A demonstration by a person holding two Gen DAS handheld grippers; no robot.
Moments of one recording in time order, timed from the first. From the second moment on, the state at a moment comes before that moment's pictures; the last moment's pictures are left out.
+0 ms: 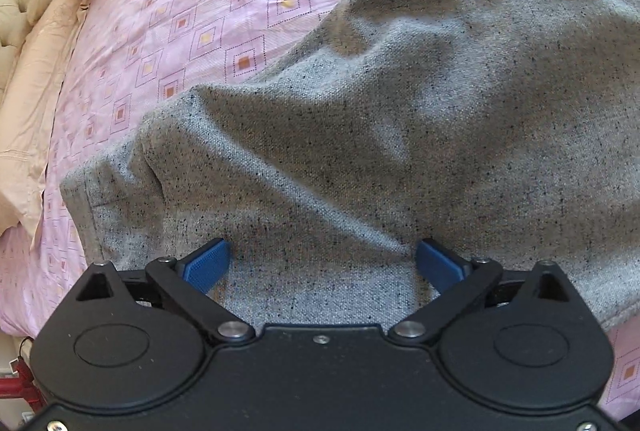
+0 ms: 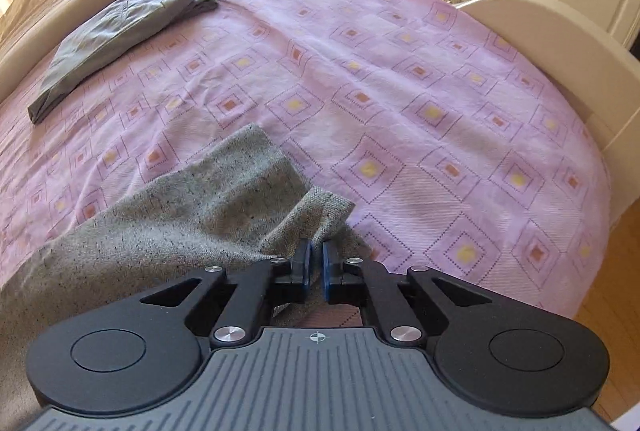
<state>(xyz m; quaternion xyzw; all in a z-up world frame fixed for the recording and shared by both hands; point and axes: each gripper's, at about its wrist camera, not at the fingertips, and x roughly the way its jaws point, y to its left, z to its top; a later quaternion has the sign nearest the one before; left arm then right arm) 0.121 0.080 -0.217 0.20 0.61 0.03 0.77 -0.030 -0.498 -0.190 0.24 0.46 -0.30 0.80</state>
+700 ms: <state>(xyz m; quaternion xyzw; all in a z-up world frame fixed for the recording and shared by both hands) 0.114 0.060 -0.217 0.23 0.61 0.04 0.76 -0.060 -0.523 -0.216 0.44 0.38 -0.32 0.75</state>
